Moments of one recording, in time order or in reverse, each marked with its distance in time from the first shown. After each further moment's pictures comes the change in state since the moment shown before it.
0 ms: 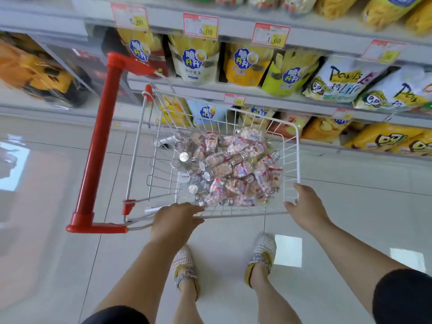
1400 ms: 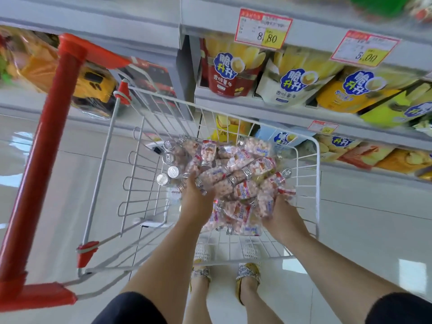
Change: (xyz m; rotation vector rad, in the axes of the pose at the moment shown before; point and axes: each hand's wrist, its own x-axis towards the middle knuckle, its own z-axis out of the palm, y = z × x) left_hand 0.165 -0.191 -0.040 -0.996 0.086 -0.431; right_hand 0.053 -0.266 0.147 -0.134 -0.142 -0.012
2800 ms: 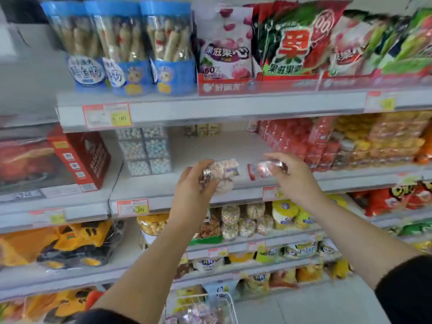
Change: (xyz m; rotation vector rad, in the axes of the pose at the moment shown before) left_hand -0.312 0.483 -0.102 0.140 0.127 1.240; right_hand -0.251 -0.035 -0.531 0.483 0.973 -0.650
